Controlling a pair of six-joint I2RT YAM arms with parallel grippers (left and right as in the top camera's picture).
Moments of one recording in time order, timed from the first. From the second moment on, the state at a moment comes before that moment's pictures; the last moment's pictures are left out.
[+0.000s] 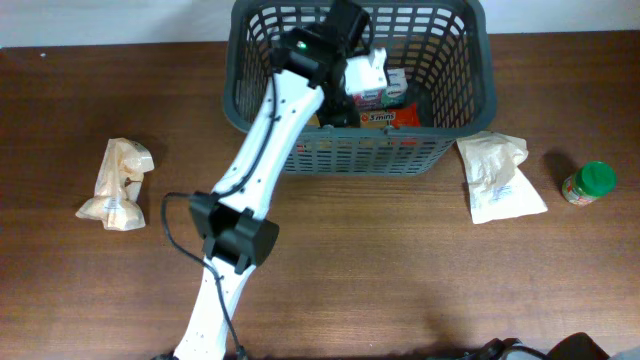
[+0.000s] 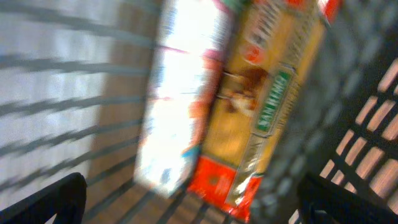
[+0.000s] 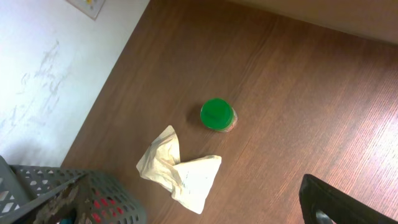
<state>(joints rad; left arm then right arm) -0.51 2.42 2.78 -1.43 -0.09 0.79 -0.87 1.47 2.10 -1.49 -0.20 0.34</state>
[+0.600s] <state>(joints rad) 0.22 1.93 2.65 -1.57 -0.13 0.38 -0.87 1.47 2.10 -1.49 -0.20 0.34</state>
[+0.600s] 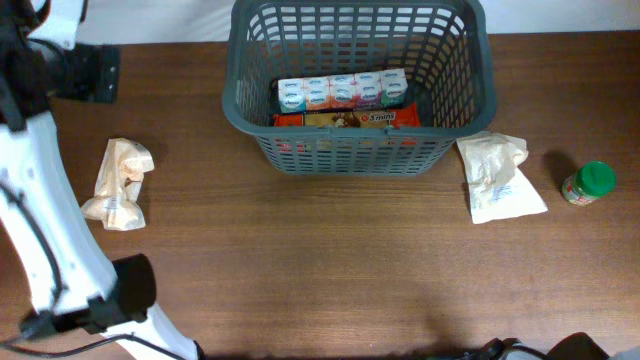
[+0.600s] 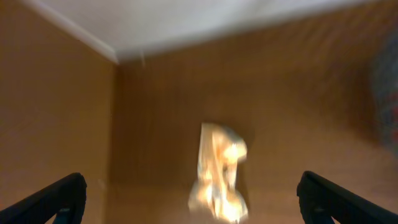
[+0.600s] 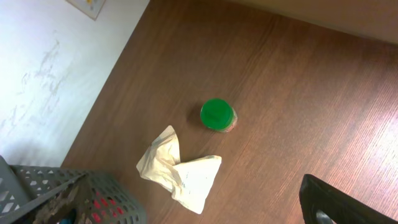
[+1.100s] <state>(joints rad) 0.50 2.10 1.81 -1.23 0.00 0.41 -0.87 1.47 2.10 -1.49 -0.20 0.34</state>
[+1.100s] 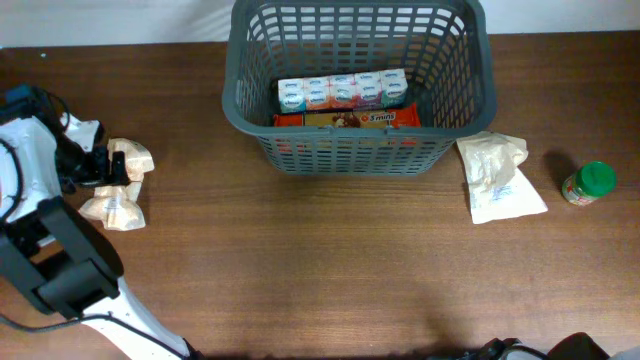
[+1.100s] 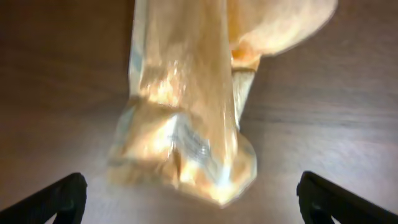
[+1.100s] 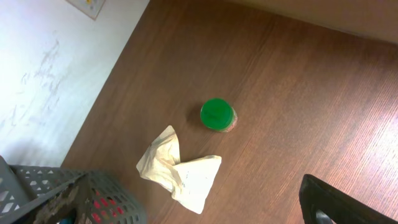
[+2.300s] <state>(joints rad) 0.37 2.37 2.67 -1.64 0.02 0.46 -0.87 1.47 2.10 -1.49 -0.20 0.34</state>
